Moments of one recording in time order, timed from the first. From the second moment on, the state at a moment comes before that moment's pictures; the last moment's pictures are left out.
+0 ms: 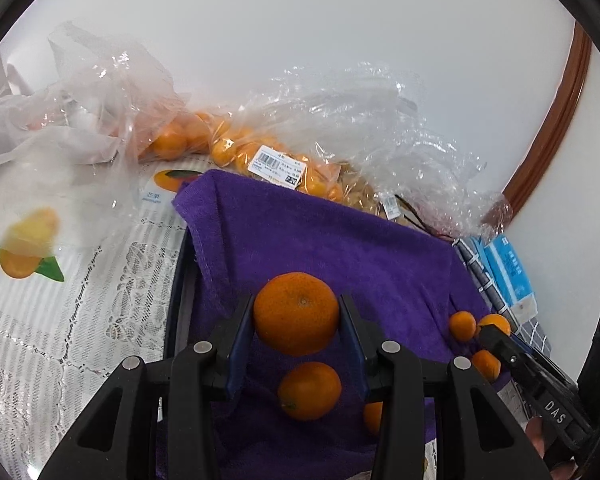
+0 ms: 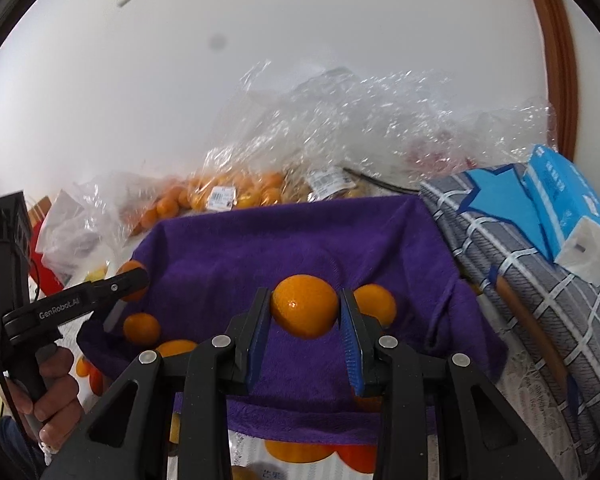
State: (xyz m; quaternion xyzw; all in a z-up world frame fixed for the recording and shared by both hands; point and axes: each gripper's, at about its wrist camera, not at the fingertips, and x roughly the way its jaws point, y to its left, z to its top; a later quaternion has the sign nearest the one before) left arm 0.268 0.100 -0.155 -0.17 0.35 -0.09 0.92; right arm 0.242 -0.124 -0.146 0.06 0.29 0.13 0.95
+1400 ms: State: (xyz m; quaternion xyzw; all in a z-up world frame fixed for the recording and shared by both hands) left arm 0.264 0.083 -0.151 -0.11 0.33 -0.08 0.93; right arm 0.212 -0.114 -0.152 0.01 0.31 0.06 0.95
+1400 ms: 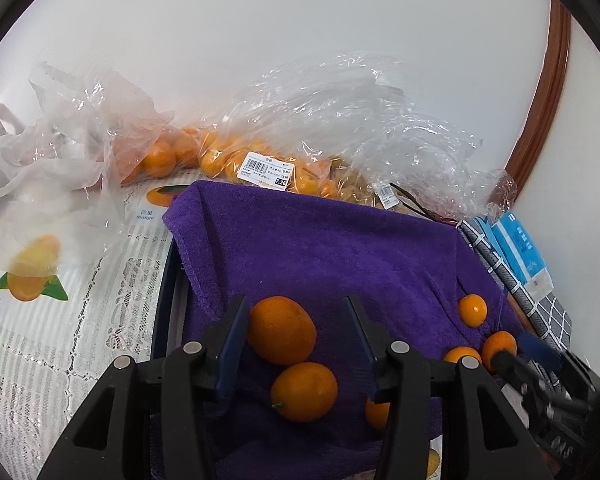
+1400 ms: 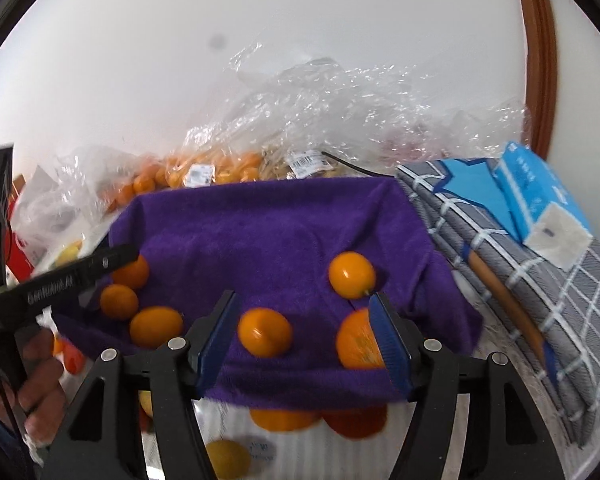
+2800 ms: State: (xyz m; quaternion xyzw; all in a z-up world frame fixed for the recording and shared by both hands) left arm 0.239 0.082 -0.141 -0.10 0.30 -0.08 0.94; right arm 0.136 -0.120 -0.170 0.05 0.33 0.10 0.94
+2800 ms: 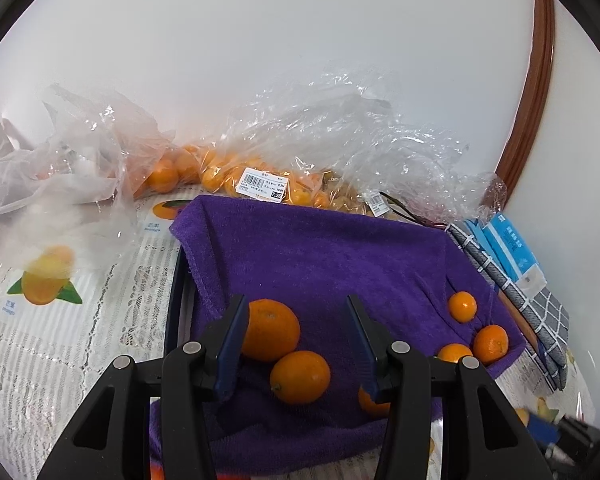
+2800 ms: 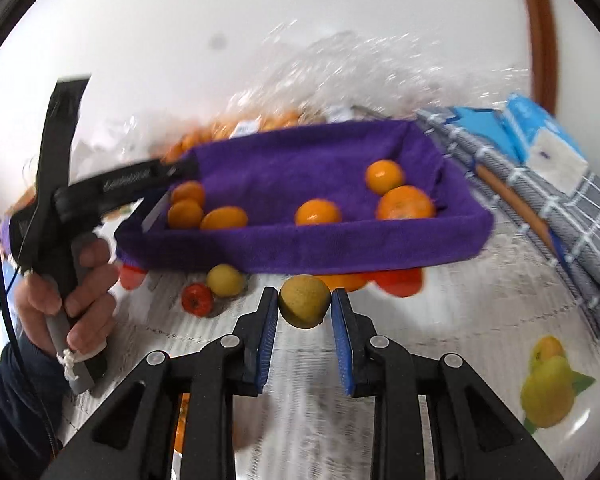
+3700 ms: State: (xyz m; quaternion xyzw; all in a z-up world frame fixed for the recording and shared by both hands) left arm 0.165 0.019 -0.168 0.02 0.39 -0.20 0.90; right arm 0.100 -0.218 -0.172 0.10 0.31 0.02 0.94
